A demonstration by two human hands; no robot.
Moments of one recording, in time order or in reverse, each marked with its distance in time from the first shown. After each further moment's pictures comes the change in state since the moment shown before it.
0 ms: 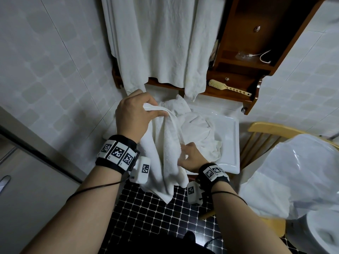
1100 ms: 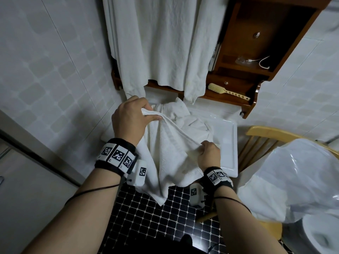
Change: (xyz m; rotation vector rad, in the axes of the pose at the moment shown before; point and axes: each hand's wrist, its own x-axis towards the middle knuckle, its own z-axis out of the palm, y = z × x) left_hand -0.001 -0.007 -0.005 0.167 -0.046 -0.137; right_hand 0.003 0.028 -0.020 -0.056 0.652 0.239
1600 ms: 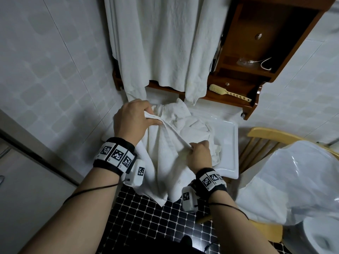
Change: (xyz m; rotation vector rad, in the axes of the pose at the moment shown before) left_hand 0.004 -0.001 0.001 0.048 -0.148 -0.067; right_hand -0.017 -0.042 0.000 0.009 -0.165 -0.052
